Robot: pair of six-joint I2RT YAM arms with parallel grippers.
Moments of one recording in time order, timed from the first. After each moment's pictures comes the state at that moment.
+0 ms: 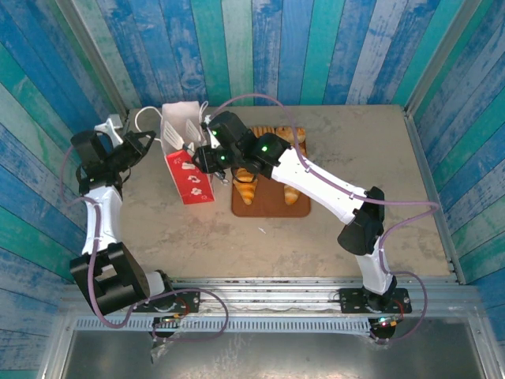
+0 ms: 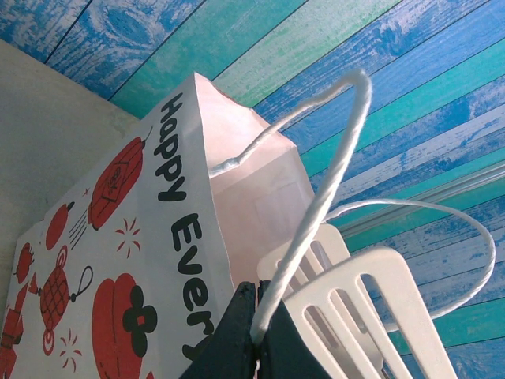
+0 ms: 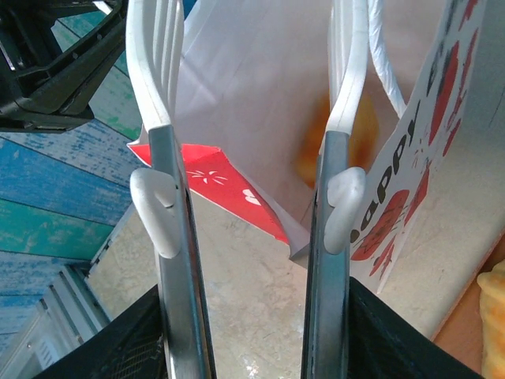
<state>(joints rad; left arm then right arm) 0.40 1.27 0.98 -0.03 0.90 -0.63 0.97 2.05 2.15 -0.75 -0.05 0.53</state>
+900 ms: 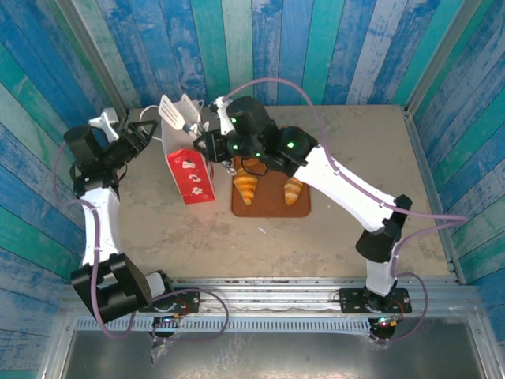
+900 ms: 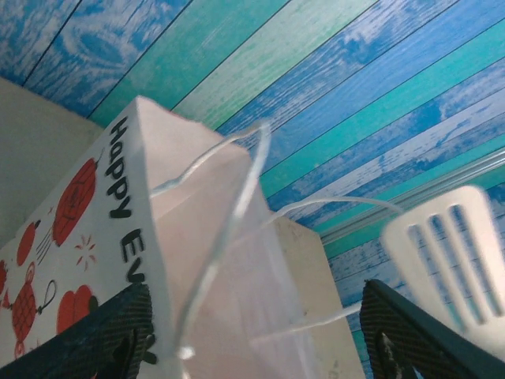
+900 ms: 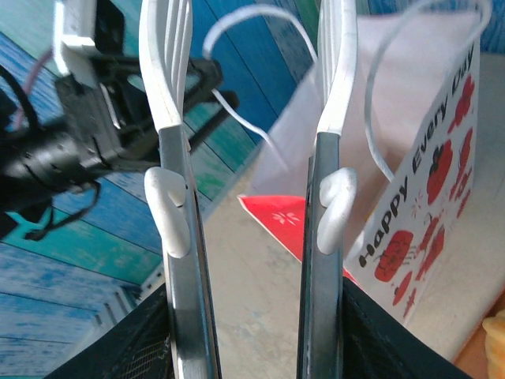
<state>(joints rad) 0.40 1.21 1.05 -0.10 0.91 -0.64 0.97 1.88 2.15 -0.71 -0.07 0.50</state>
